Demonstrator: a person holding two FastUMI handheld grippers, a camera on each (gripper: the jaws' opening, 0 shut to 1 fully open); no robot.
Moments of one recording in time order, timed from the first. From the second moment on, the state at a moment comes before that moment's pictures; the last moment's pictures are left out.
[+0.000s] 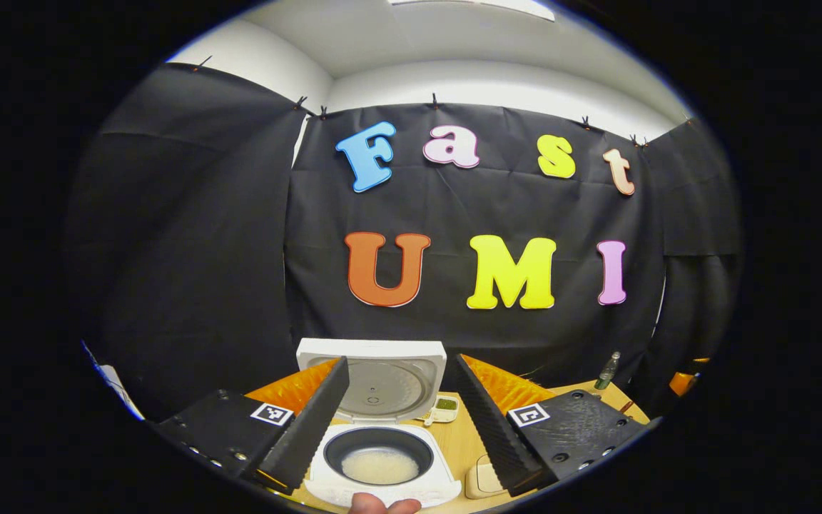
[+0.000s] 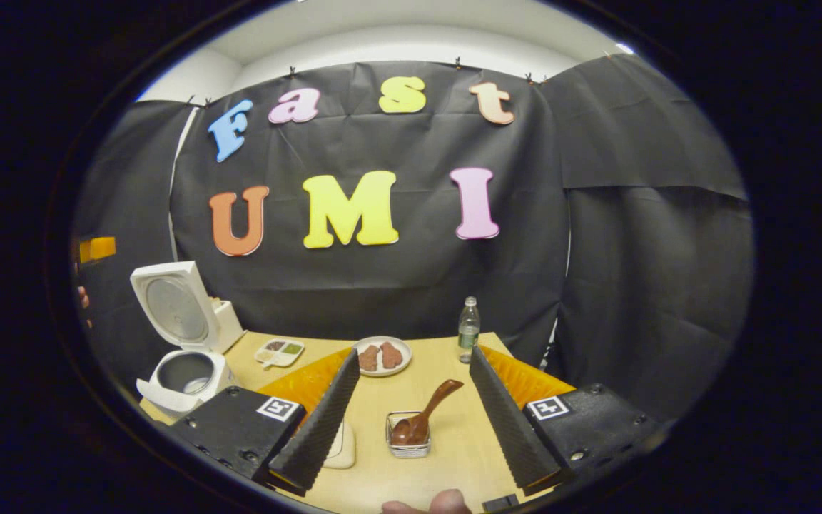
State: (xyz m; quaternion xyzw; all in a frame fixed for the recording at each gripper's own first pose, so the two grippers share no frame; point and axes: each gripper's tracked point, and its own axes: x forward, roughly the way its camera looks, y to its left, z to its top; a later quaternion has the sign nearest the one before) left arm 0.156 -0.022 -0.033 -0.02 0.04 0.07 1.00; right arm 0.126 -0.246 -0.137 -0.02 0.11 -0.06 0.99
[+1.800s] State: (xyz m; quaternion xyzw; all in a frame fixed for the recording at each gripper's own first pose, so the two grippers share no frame) left arm 0.140 0.012 -0.059 -0.02 0.07 0.13 0.99; right arm 0.228 -0.249 -0.225 0.08 0.19 -0.05 0.98
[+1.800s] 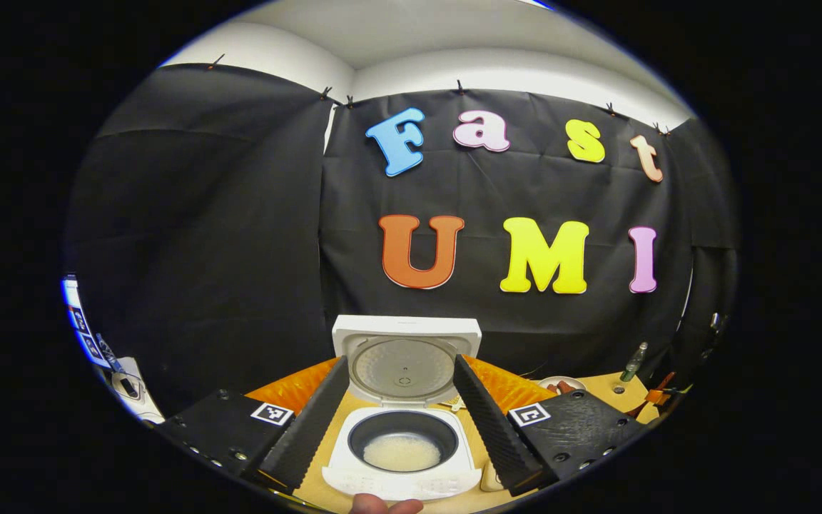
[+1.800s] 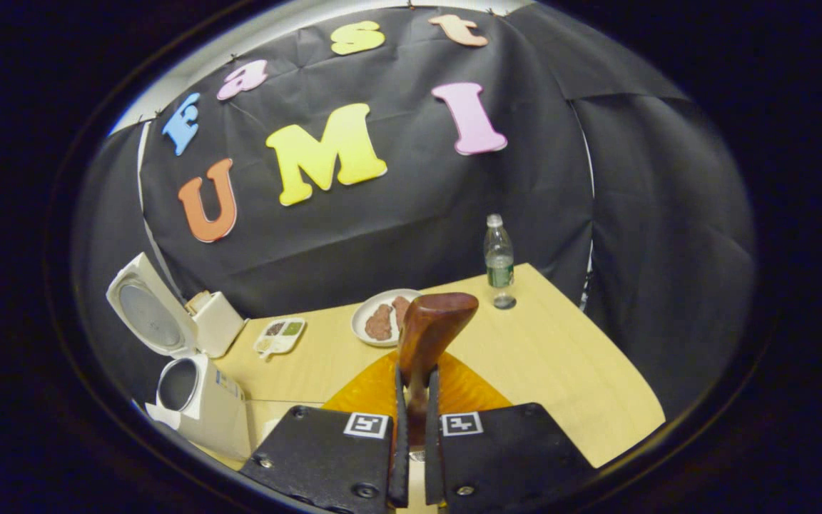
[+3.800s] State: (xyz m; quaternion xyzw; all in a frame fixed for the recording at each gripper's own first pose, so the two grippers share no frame) left arm 0.064 0.099 -0.097 -0.03 0.13 0.13 0.98; right arm 0.210 -0.045 -0.350 0.30 0.28 0.00 0.91
